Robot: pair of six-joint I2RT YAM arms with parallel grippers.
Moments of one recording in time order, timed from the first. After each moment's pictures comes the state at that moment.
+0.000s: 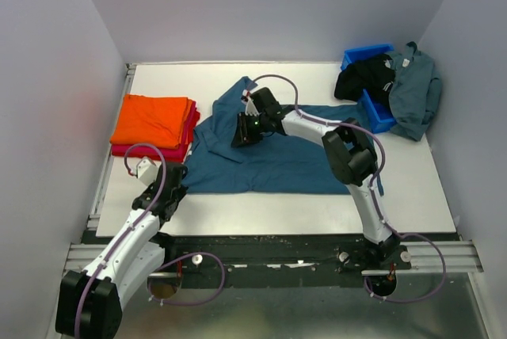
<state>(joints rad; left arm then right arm) -0.26 0.78 0.31 -0.44 -0.41 -1.04 0.67 2.28 1.70 -0.25 -0.48 0.51</state>
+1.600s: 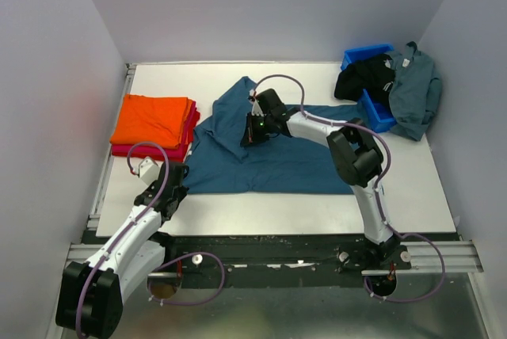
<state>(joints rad) -0.26 0.83 0.31 -0.43 -0.41 -1.02 0.65 2.24 1.62 -0.23 -0.39 0.51</state>
